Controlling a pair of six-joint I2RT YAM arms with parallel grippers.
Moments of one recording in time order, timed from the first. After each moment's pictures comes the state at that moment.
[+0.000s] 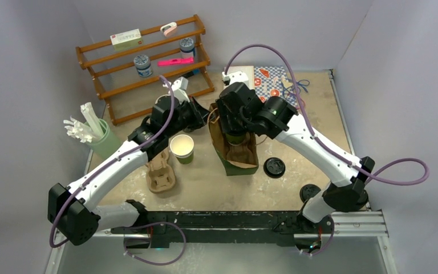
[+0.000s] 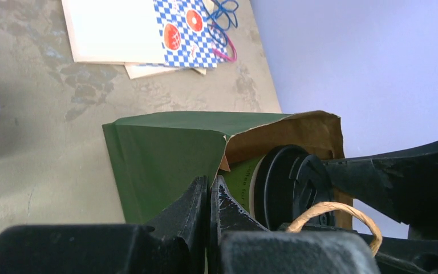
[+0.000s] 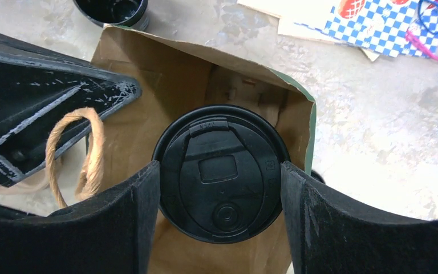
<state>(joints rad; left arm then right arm) -0.62 1.20 1.03 -0.13 0.08 -0.80 0.94 1.56 1.84 -1.12 0.46 0.44</state>
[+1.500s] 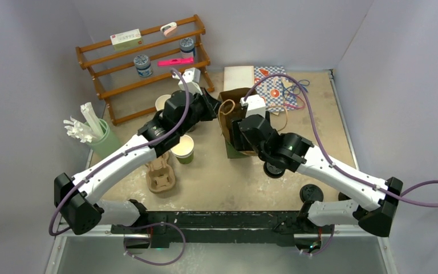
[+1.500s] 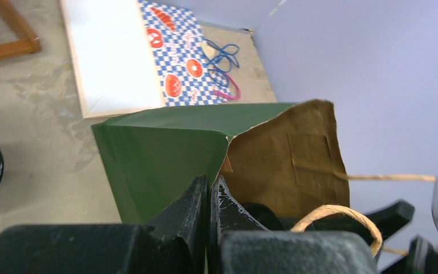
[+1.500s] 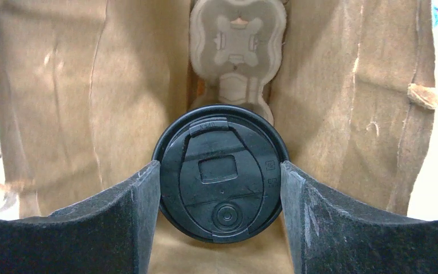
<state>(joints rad) -0.76 1.31 1.23 -0.16 -0.22 -0.70 0.98 1.22 1.23 -0.71 0.59 0.42</state>
